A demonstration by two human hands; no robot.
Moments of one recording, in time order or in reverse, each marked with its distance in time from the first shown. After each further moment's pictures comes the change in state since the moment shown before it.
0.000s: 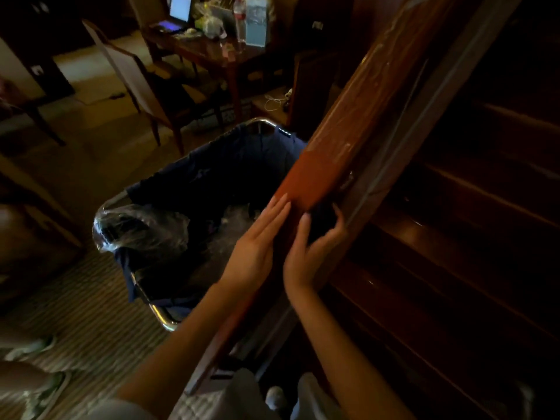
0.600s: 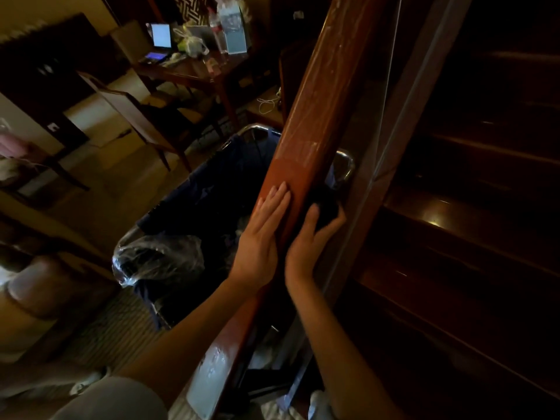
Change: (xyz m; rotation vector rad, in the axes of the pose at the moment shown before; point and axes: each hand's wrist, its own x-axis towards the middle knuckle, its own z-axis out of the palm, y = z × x) left_hand 0.048 -0.013 0.024 0.075 -0.026 0.106; right_hand 0.027 0.033 0.025 0.226 0.148 0.293
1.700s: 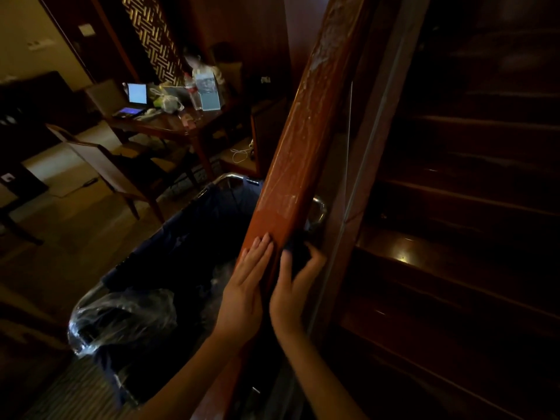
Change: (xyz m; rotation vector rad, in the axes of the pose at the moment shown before) left_hand 0.000 0.008 -0.006 -0.015 0.006 0.009; right_hand -0.001 -0.023 -0.007 -0.139 -0.096 -0.300
